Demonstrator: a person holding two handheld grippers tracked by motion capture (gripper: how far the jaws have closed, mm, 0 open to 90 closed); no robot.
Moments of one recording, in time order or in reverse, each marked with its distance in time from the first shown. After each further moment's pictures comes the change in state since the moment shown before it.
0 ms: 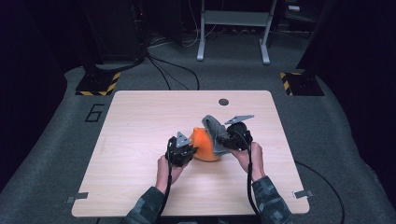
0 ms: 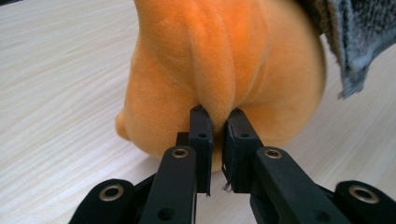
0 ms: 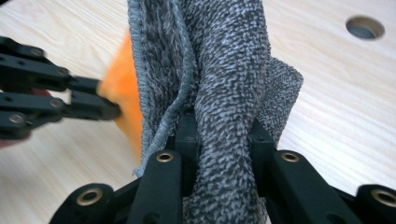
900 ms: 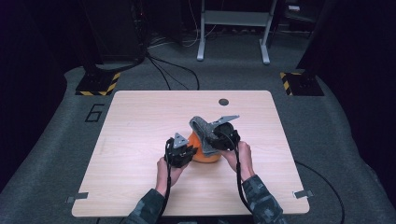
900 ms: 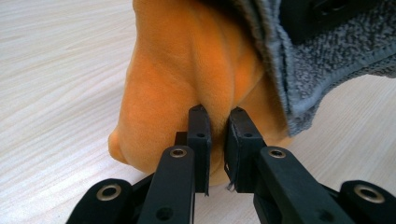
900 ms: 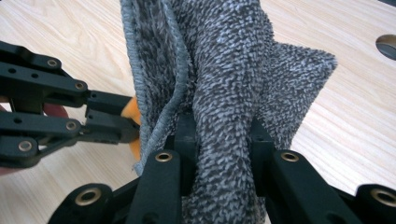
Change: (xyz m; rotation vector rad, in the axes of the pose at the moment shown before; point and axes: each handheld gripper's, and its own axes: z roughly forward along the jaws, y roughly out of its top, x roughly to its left) left arm 0.003 -0.007 -0.002 -0.028 -0.002 -0.035; right arm 0.024 0.011 0.021 0.009 0.007 -0.062
